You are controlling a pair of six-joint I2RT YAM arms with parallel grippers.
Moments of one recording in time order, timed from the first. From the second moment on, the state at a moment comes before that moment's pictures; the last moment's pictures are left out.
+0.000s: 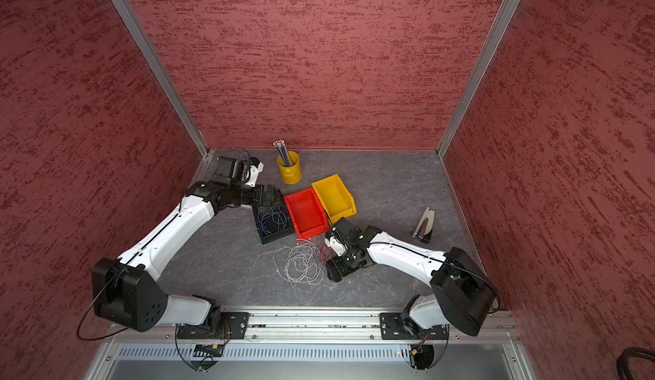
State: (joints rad) left arm -0.26 1.39 1.21 -0.69 0.19 -0.15; right arm 0.81 1.42 0.82 -0.71 -0.29 0.24
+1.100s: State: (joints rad) left arm -0.24 1.31 1.16 -0.63 0.31 -0.21; right arm 0.85 1.35 0.97 -0.86 -0.09 0.21
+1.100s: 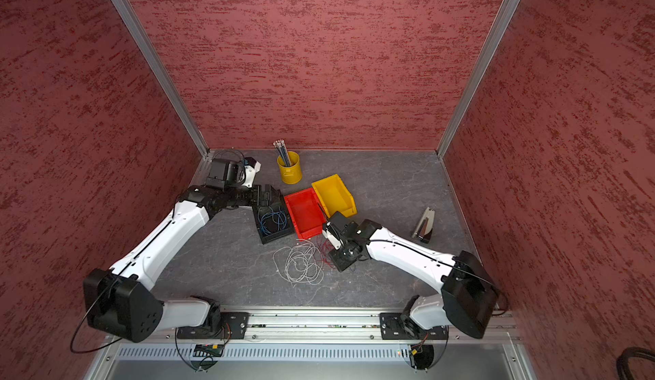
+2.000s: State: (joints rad) left arm -0.10 1.12 0.99 -0.02 0.90 -0.70; right arm 0.85 0.96 1.23 -0.83 0.24 0.24
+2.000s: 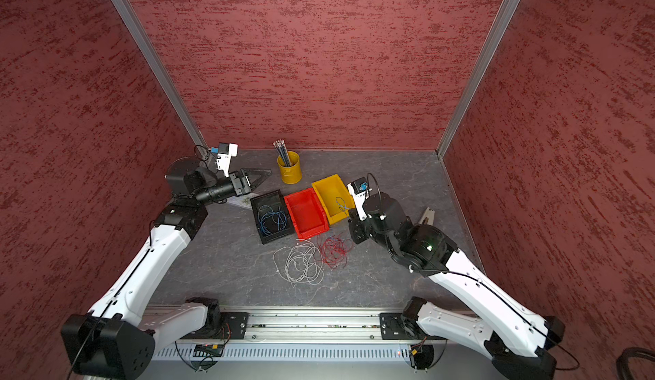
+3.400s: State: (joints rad) left arm -0.26 1.24 1.27 -0.23 1.08 0.00; right arm 0.63 1.43 1.75 -0.72 -0.81 0.46
